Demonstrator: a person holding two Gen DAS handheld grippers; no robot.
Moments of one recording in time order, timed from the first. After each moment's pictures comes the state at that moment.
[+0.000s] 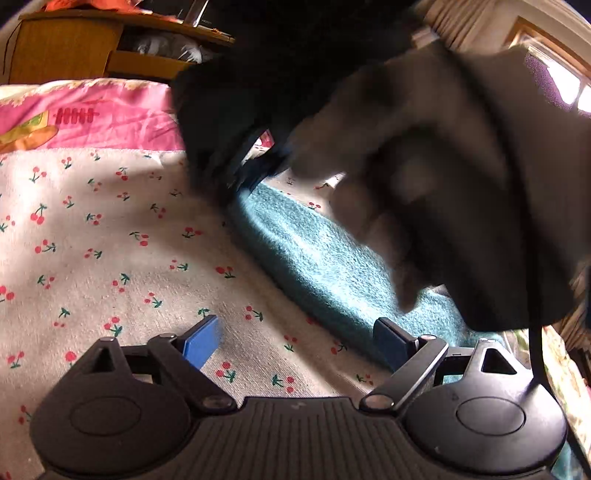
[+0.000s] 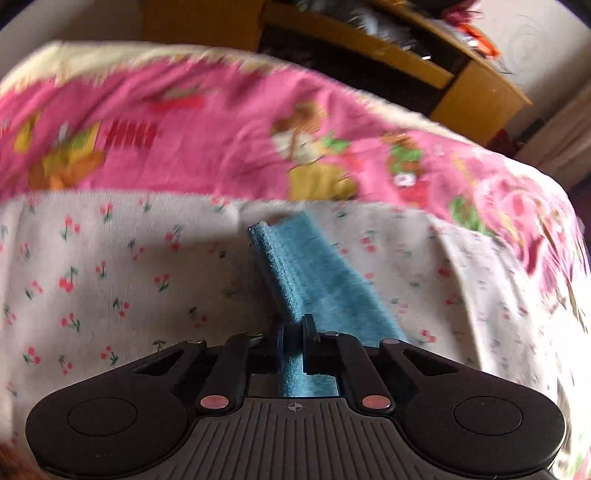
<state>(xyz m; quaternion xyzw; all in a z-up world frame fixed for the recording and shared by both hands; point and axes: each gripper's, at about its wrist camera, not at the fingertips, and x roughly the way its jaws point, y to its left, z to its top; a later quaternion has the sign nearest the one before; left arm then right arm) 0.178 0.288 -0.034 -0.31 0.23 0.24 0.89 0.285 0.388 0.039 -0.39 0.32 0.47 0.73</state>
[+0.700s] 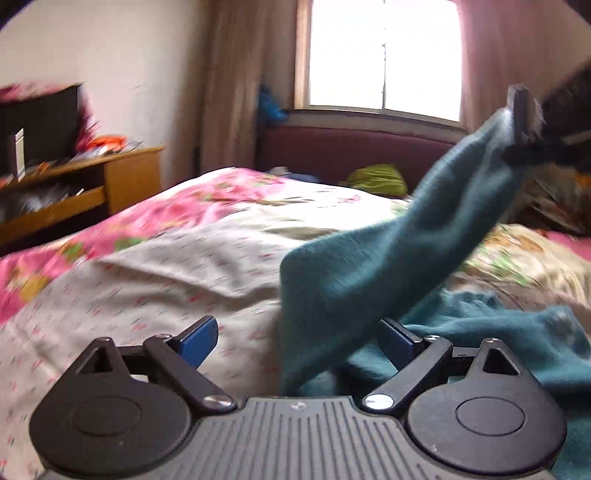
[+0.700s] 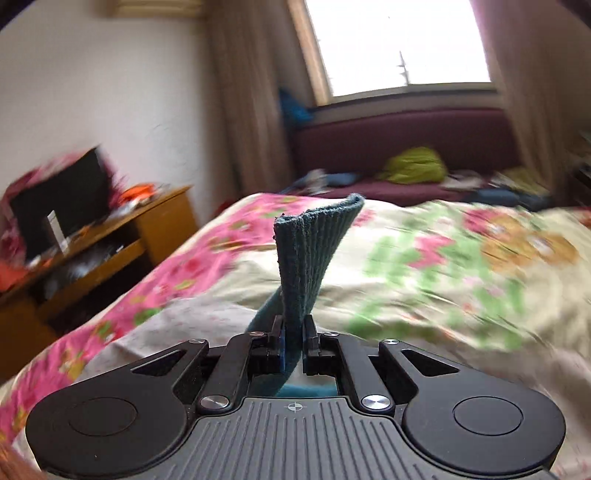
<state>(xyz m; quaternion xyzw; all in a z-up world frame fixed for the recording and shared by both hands) 0.241 0.121 0.028 -0.02 0.22 0.07 0.97 0.344 -0.118 0.134 0.10 0.26 0.17 0.94</state>
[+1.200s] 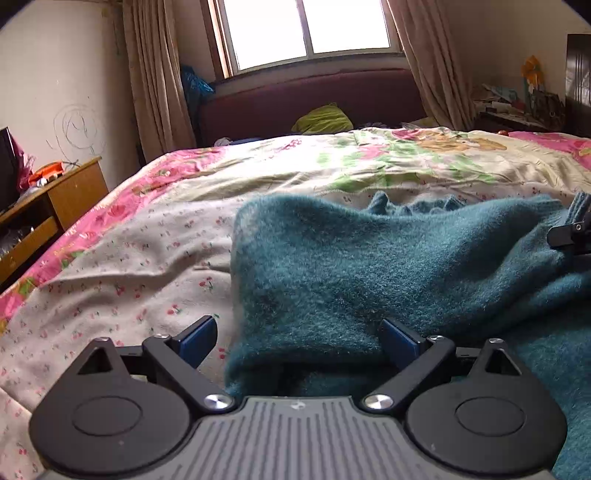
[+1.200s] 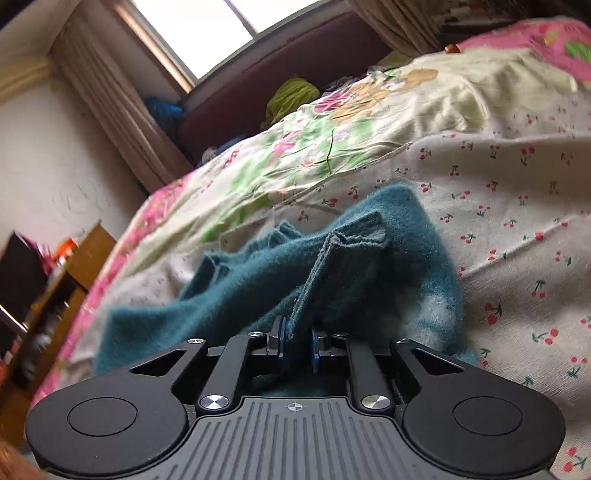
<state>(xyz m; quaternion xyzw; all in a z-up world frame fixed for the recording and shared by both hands) 0.264 0.071 -0.008 0.09 0.29 0.02 0.95 0.322 -0.224 -0.002 0.28 0.34 0.09 0.89</state>
